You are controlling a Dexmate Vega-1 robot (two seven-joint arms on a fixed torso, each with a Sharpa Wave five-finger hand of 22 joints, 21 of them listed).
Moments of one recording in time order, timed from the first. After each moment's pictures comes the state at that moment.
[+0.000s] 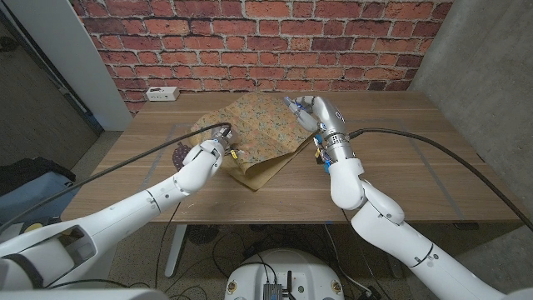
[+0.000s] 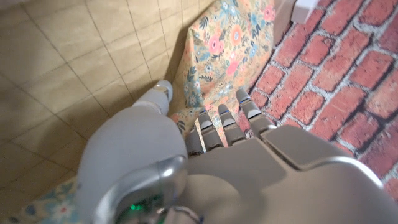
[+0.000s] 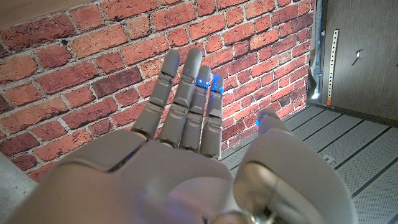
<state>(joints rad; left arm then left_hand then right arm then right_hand) 0.64 0.75 0.82 -1.73 1.44 0.44 -0.44 0.90 0.09 0.39 -0.12 0.18 0.57 -0.13 0.32 0.22 0.28 -0.11 0.21 0.20 0.16 -0.04 0.18 0.17 0.13 0.08 0.42 0.19 -1.10 -0.54 -0.57 -2.17 -0.53 -0.30 -0.49 0.45 0.10 0.29 -0.03 0.18 0.81 0.07 0.18 0.22 0.78 0.12 0.43 0.36 0.83 -0.01 0.60 0.63 0.55 0.10 0.89 0.19</state>
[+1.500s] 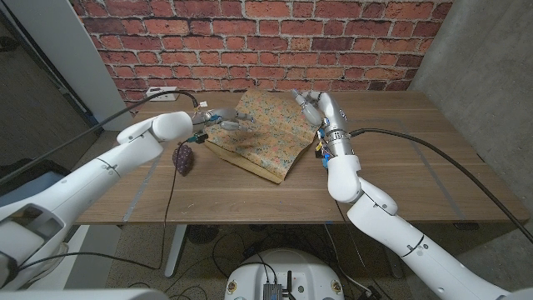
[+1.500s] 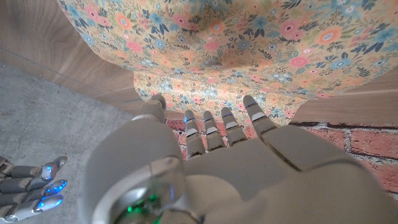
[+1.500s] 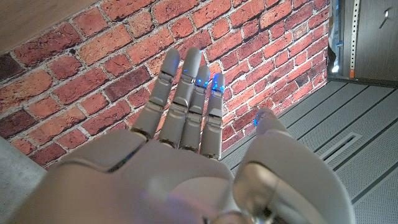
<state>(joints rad) 0.63 0.84 0.54 -1.62 0.16 -0.05 -0.34 0.71 0.19 0.30 -0.01 0.22 0.30 -0.06 0.19 0.20 0.17 -0.03 0.22 0.21 0.12 0.00 0.20 0.19 0.05 0.07 0.34 0.20 -1.05 -0.50 -0.57 -2.08 -0.40 -0.25 -0.58 0.47 0.11 0.34 -0.08 0.19 0.81 0.08 0.19 0.21 0.75 0.12 0.40 0.35 0.79 0.00 0.57 0.60 0.56 0.08 0.88 0.18</state>
